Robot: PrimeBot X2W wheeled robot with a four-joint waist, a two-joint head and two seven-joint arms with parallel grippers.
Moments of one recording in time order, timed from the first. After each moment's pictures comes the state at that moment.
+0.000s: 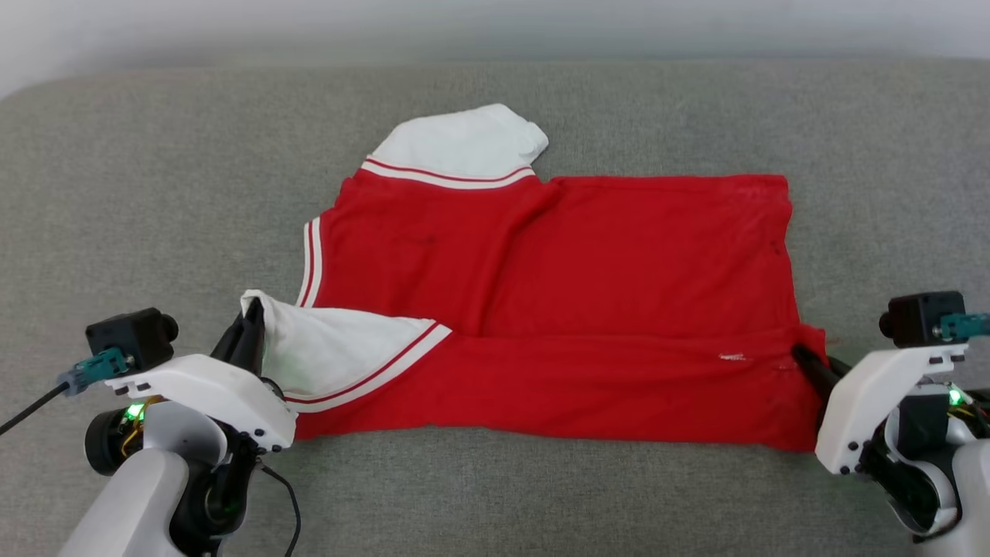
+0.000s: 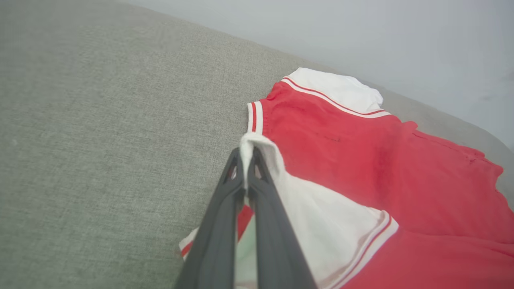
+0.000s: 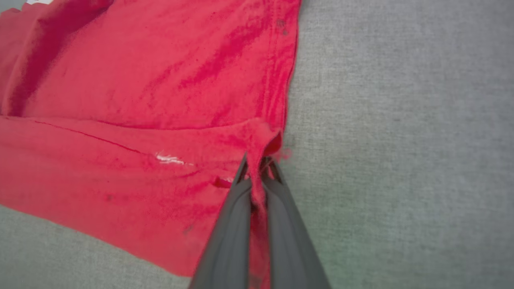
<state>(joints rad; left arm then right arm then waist) -0.27 0.48 -0.35 0.12 -0.89 0.22 0.01 -0.22 -0.24 0.01 0.15 0.41 0.13 0.55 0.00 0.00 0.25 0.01</state>
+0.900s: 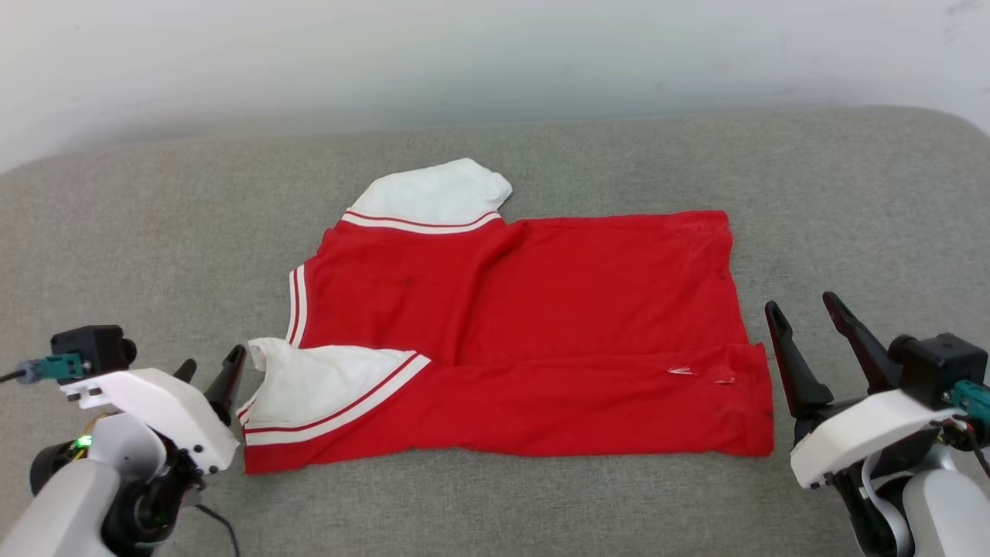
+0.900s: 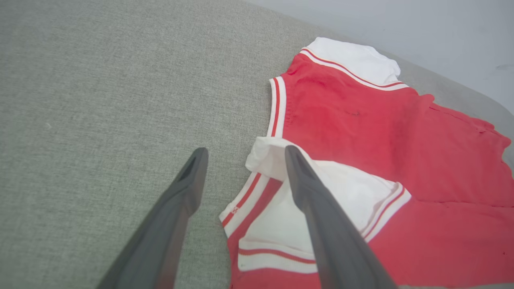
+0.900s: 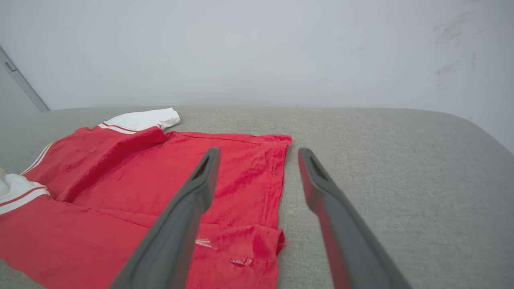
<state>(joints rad) -0.29 0.56 -0.35 0.30 -0.98 0.13 0.15 -0.20 -0.23 0.09 0.21 0.31 0.13 -0.08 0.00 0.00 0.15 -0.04</state>
